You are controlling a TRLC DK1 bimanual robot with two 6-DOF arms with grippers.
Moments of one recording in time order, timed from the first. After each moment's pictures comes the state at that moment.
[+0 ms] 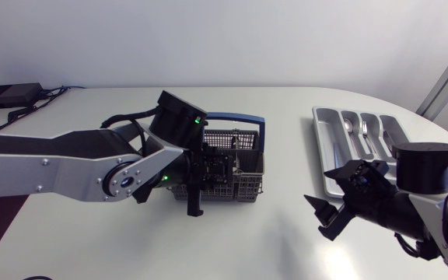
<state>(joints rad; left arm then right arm) -0.77 1.60 0.92 -0.08 -0.05 1.07 0.26 0.97 0.35 -0.05 -0.14 -0.53</state>
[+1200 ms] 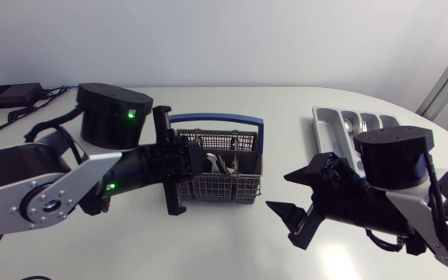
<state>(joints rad) -0.72 1.32 0.75 0.03 -0.01 0.98 0.55 1.02 0.48 -0.12 -0.16 -0.32</state>
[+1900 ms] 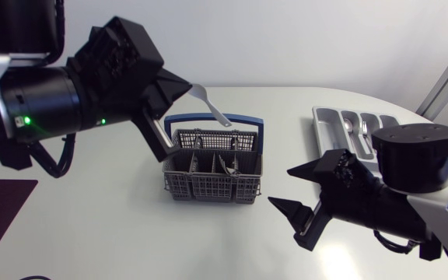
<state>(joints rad) -0.69 1.16 1.01 -0.20 -0.06 0.62 0.56 0.92 0.48 -0.14 -0.16 -0.31</state>
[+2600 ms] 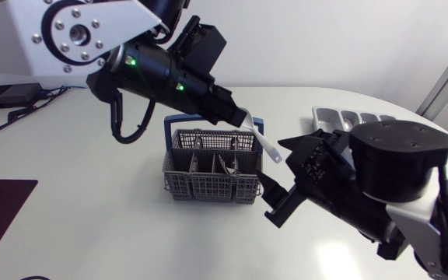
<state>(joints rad) -0.68 1.59 1.42 -0.57 0.24 0.06 0.76 1.05 0.50 0.16 0.22 -0.40</state>
